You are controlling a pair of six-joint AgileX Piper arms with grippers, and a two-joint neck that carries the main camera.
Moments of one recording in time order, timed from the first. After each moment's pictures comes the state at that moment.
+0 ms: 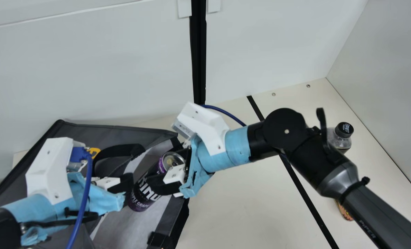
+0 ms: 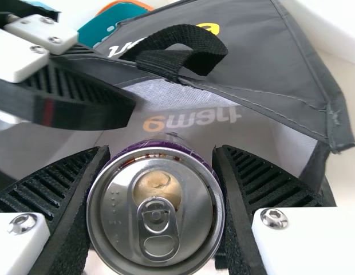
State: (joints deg) left arm -27.6 82.3 -75.4 -29.4 47.0 7.4; right arm 12.3 86.4 -75.8 55.8 58.2 -52.4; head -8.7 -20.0
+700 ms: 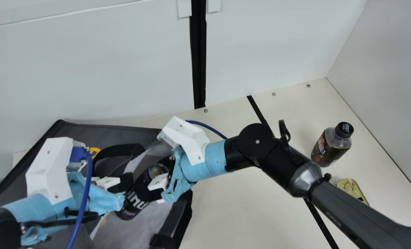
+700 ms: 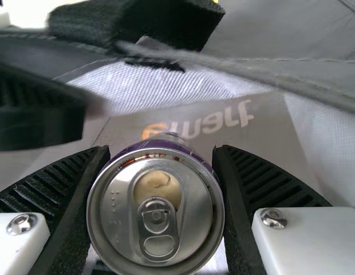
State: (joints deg) left arm -27.6 82.3 -75.4 -29.4 47.0 7.4; right arm 16.8 92.5 -71.5 62.7 50.6 -56.4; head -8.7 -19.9
